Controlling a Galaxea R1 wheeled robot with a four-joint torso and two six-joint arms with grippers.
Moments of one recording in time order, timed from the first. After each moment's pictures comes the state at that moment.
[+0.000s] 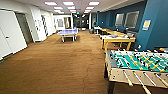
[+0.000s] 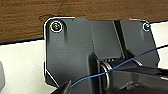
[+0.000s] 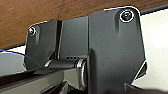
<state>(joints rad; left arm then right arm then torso) 1.47 2.99 -2.69 0.05 -0.03 0.01 -1.54 3.05 -2.75 -0.13 0.10 0.18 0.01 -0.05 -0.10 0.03</state>
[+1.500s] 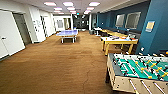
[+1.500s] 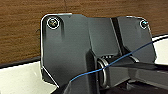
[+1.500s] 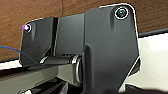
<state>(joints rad) 1.47 2.99 -2.68 0.05 -0.03 0.01 -1.54 3.04 -2.76 -0.13 0.10 0.18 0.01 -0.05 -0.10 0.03</state>
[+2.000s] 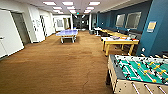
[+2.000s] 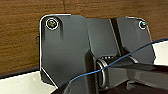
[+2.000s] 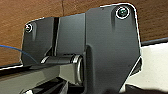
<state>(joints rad) 1.47 2.99 -2.68 0.05 -0.03 0.01 -1.55 3.05 -2.76 -0.13 0.10 0.18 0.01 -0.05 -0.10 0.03</state>
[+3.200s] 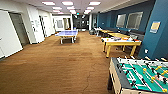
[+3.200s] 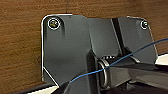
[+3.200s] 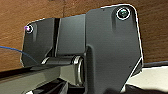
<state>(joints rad) 1.47 2.99 -2.68 0.05 -0.03 0.01 -1.55 3.05 -2.75 -0.13 0.10 0.18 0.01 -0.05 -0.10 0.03</state>
